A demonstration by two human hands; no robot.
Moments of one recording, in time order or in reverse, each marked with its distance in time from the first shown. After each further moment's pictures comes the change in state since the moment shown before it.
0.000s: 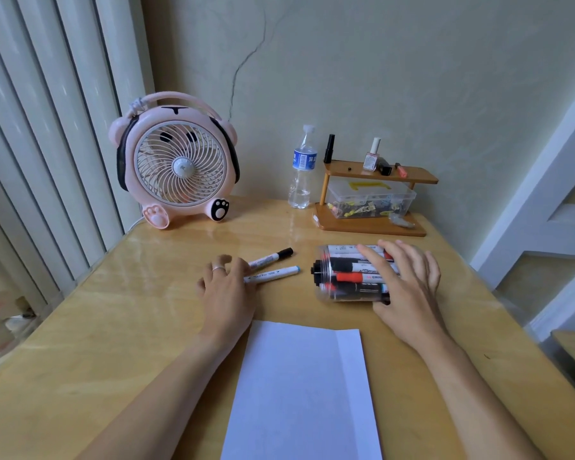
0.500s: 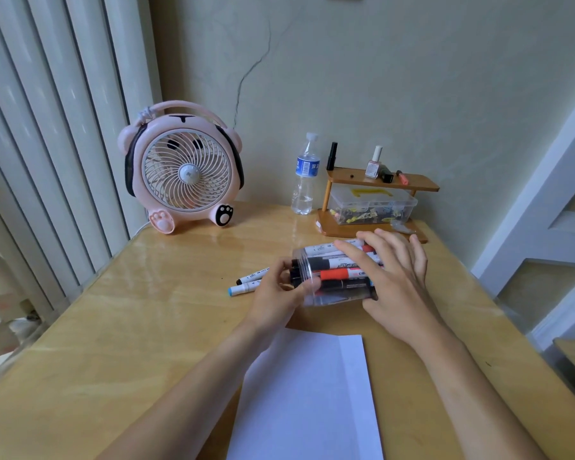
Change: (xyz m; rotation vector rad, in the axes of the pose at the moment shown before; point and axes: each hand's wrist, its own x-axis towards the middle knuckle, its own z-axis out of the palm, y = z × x) left_hand -0.016 0.066 -0.015 -1.195 -0.444 -0.122; right_hand 0.021 -0.031 -0.035 -0.053 -0.014 -0.154
